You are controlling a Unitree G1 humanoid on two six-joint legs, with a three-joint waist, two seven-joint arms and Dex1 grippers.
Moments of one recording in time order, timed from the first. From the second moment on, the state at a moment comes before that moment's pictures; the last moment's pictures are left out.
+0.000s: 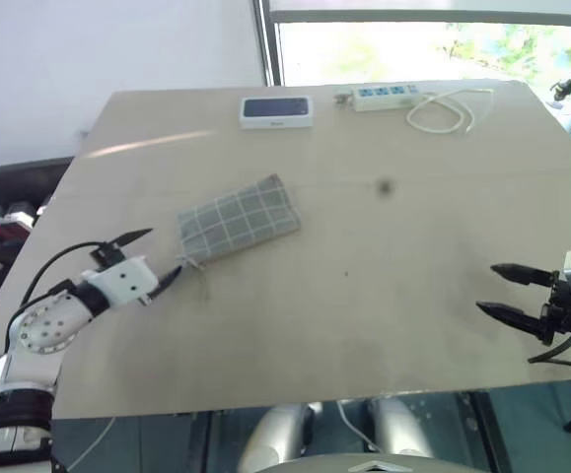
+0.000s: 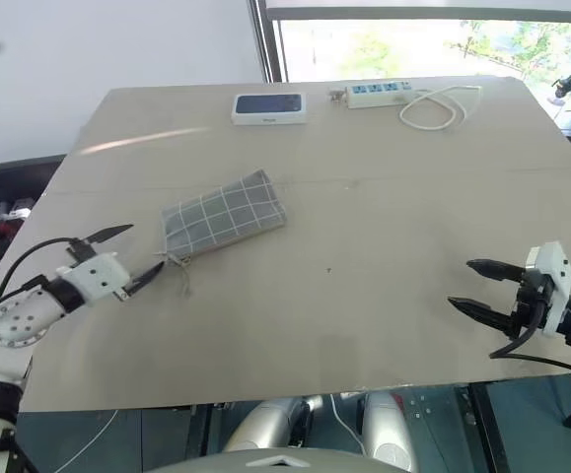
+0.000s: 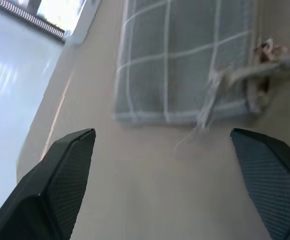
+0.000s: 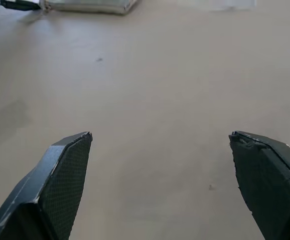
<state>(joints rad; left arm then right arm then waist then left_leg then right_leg) -0.22 0.87 0.14 0.64 0.22 -0.80 -0.56 0.09 -0.84 -0.37 -0.03 0.61 0.29 1.24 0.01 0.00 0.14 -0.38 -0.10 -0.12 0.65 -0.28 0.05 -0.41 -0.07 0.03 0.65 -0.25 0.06</state>
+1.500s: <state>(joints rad) -0.45 0.51 -0.17 0.36 0.35 -0.58 -0.37 -0.22 -0.54 -0.08 -0.41 0.72 0.71 0.71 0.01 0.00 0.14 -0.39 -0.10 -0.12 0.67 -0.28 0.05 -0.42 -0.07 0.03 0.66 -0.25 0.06</state>
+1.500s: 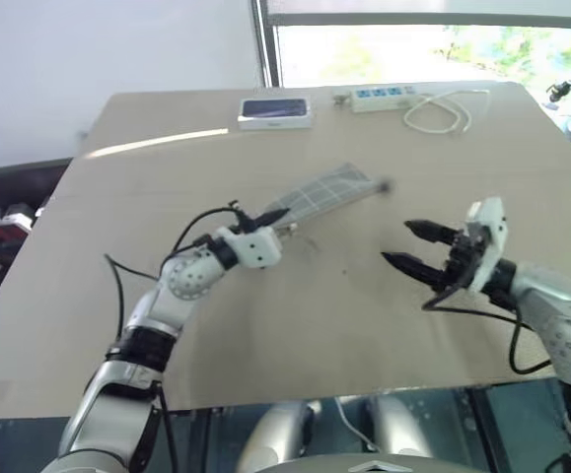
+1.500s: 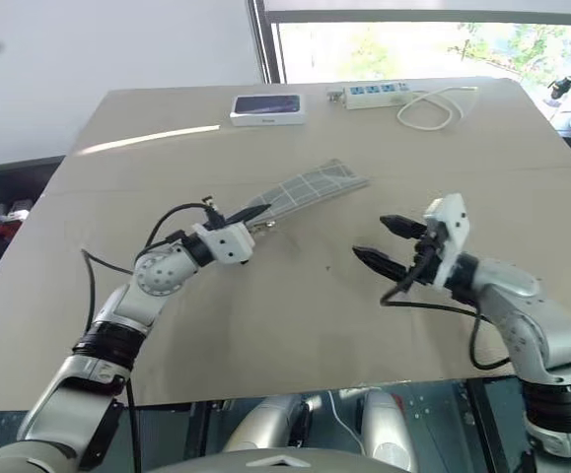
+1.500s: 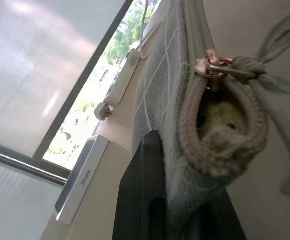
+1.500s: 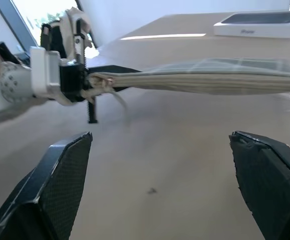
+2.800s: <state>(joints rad) -0.44 0.42 -0.28 0.30 0.48 -0.55 -0.28 -0.41 -0.50 0.19 -0.26 0.51 0.84 0.71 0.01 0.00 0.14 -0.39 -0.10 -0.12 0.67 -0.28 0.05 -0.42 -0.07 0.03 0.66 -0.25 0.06</state>
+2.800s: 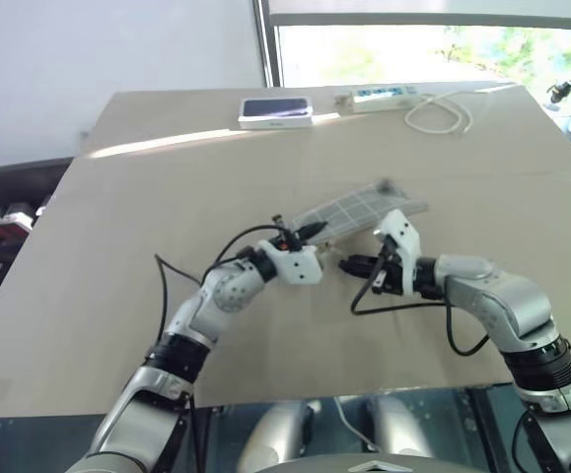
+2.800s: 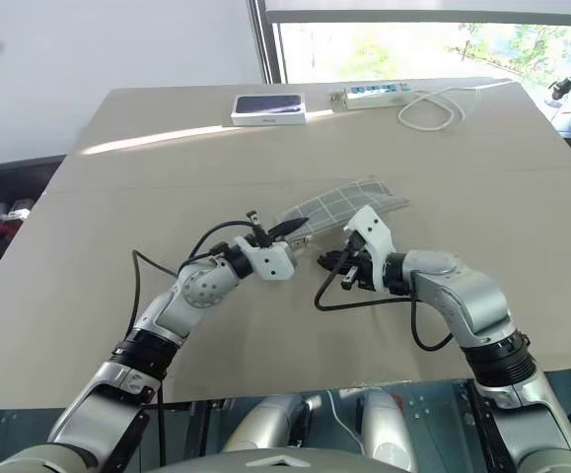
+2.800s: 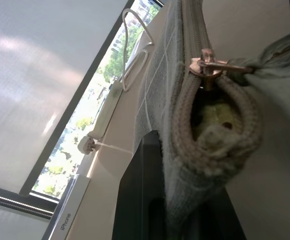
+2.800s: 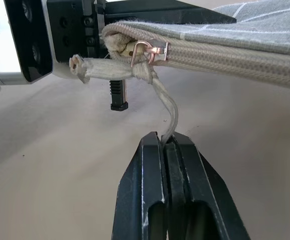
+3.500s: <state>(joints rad) -0.42 0.39 -0.28 0.26 0.31 -0.48 -0.36 -0.29 -0.71 -0.30 -0.11 0.58 0.81 0.66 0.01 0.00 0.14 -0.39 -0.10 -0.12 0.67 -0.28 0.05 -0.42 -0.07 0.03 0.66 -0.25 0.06</state>
